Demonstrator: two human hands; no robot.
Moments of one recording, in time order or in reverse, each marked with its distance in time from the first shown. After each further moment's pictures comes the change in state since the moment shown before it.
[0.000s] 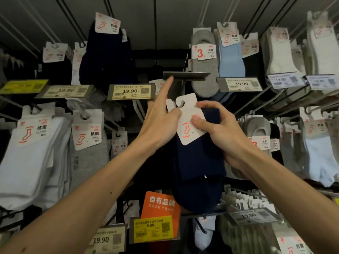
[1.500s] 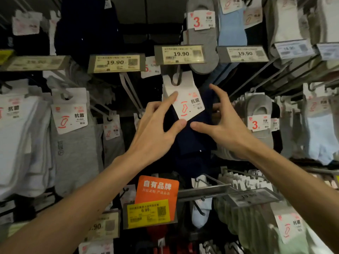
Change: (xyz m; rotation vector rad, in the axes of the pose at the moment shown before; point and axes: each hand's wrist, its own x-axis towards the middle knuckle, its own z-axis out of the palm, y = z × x) left_hand -0.034 -0.065 0.011 0.404 -0.042 0.143; right_hand 0.006 0.048 -0.030 -0.466 -0.057 -0.135
